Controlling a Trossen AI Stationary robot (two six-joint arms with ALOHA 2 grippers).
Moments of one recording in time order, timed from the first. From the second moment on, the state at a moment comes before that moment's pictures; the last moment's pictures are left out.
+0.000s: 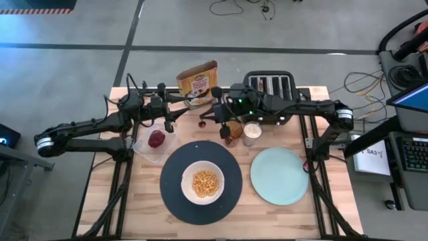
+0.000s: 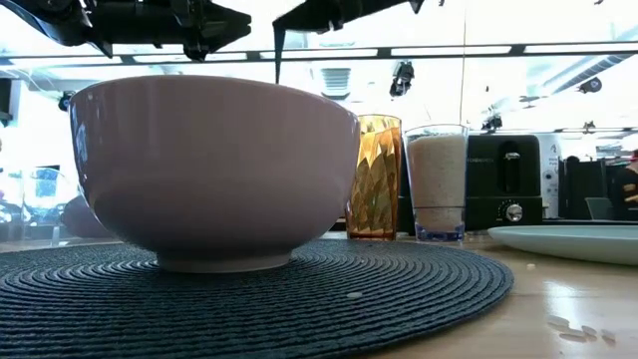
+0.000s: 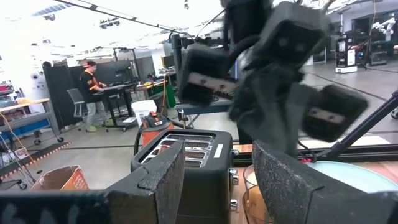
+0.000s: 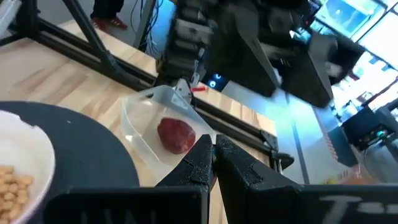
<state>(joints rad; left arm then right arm) 0.41 0.89 0.56 0.48 0.21 0.15 -0.20 1.67 1.49 -0.11 -0.26 -0.56</state>
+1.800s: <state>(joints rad) 0.25 1.22 0.74 0.42 0.33 0.20 0.00 1.60 1.48 -0.21 0.09 -0.69</state>
